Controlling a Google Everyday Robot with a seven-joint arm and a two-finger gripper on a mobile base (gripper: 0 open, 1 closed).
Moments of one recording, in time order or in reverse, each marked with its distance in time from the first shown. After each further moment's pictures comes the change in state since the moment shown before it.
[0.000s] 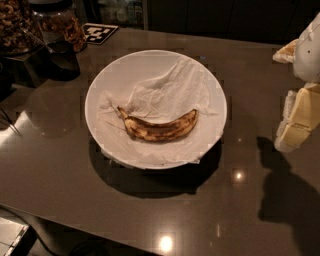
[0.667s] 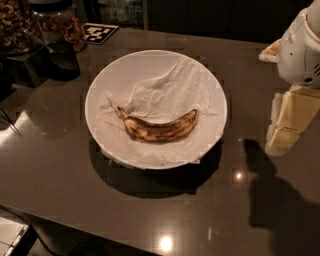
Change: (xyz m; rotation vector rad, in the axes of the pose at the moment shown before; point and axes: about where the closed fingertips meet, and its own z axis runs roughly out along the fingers) arm -0.022 0.011 -0.002 0.004 0.027 -0.068
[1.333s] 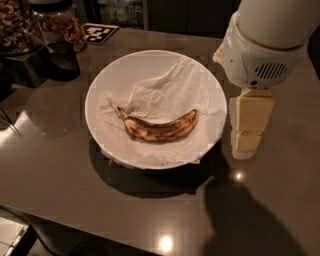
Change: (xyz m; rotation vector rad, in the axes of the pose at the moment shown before) arm -0.061 0.018 0.005 -0.020 0.084 -0.197
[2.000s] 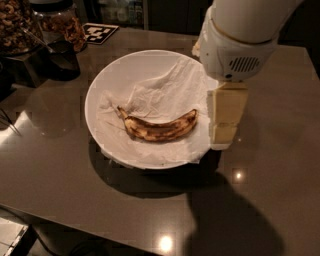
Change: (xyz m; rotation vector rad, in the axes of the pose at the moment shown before) arm -0.035 -0.016 0.002 0.031 -0.045 -0.060
